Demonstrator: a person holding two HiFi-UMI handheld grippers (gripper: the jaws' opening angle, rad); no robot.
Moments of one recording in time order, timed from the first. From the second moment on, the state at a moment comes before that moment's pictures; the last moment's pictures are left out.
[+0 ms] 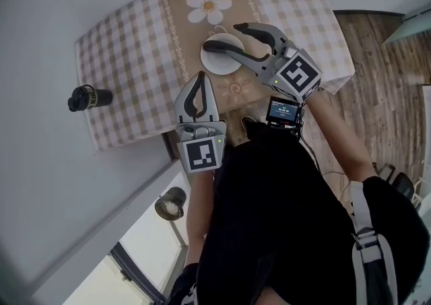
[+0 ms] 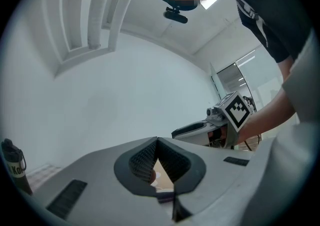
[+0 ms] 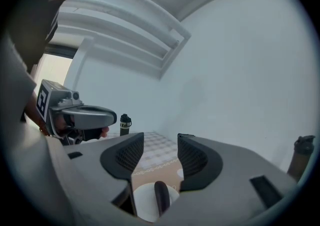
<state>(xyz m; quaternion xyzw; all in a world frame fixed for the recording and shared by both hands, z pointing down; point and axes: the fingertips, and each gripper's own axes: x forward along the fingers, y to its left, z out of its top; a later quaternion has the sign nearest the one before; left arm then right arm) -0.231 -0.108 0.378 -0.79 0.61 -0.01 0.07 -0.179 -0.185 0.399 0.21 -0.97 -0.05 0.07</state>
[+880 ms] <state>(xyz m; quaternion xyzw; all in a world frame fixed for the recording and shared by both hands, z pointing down) -0.208 -0.128 0.380 -0.79 0.61 -0.02 0.07 -0.135 -0.168 0.392 0.28 -0.96 0.00 -0.01</state>
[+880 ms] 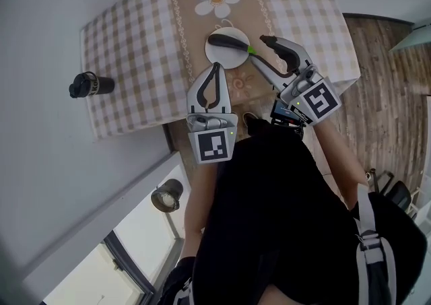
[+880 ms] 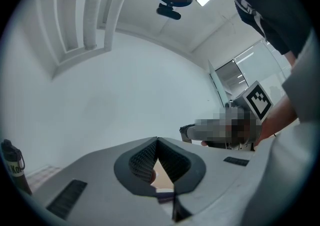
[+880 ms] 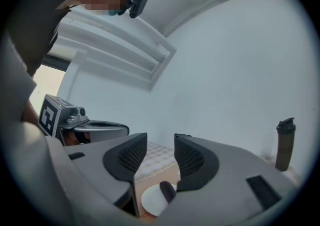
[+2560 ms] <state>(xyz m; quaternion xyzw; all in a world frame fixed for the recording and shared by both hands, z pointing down) -0.215 -0.126 0.406 -0.77 0.63 -0.03 0.06 -0.136 -0.174 0.425 0.28 -0.96 -0.01 0.03</state>
